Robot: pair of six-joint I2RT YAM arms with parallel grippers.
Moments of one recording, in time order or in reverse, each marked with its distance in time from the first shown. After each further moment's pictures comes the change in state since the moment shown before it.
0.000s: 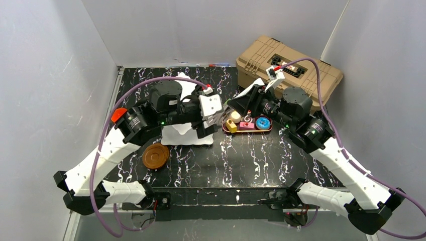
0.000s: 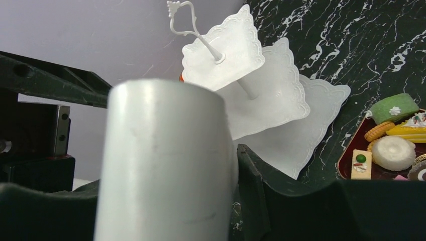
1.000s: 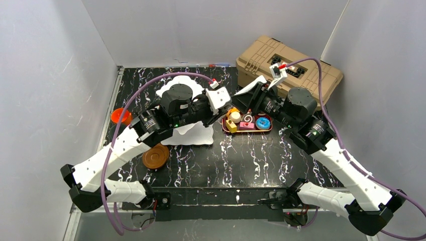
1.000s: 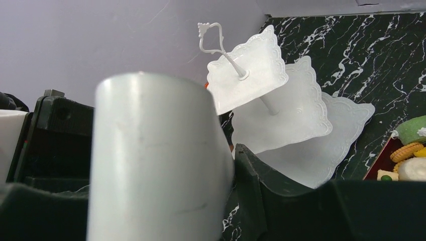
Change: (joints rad) left arm -0.053 0.032 -0.120 0.240 -0.172 -0.168; right arm 0.000 -0.014 -0.006 0.093 -0.030 0.060
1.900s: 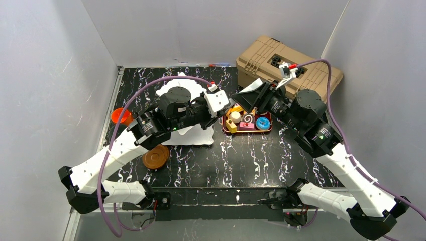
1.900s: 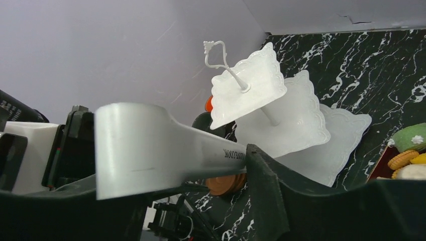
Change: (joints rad) left arm -0.008 -0.030 -0.025 -0.003 -0.032 0.007; right arm -0.011 -0.051 -0.002 0.010 0.017 0.023
